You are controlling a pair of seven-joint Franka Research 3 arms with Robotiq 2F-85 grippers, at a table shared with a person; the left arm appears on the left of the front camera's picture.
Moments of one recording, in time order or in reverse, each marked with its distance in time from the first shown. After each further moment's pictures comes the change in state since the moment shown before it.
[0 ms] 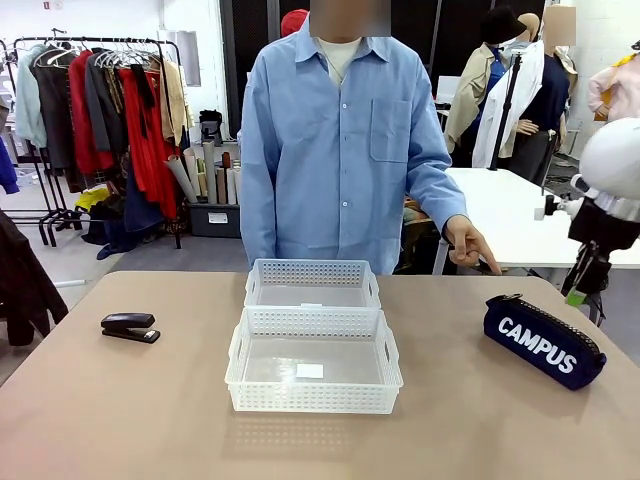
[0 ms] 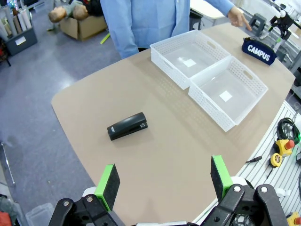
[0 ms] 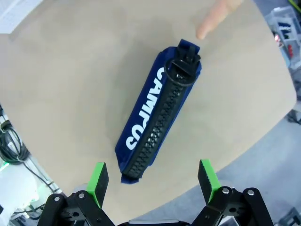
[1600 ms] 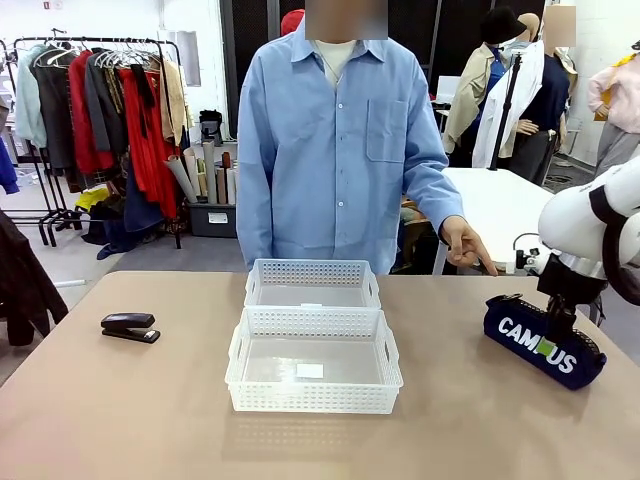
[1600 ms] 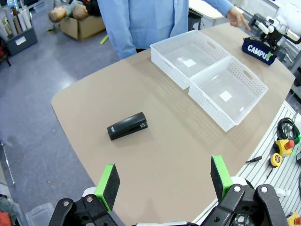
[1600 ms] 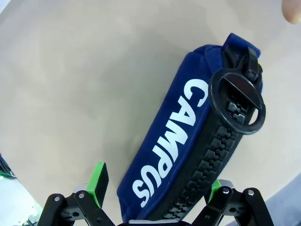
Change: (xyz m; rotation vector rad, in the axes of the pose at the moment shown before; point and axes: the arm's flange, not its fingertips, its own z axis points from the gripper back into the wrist) left arm 0.000 0.000 0.000 0.000 0.000 0.000; right arm 0.001 0.004 -0.109 0.091 0.016 -0.006
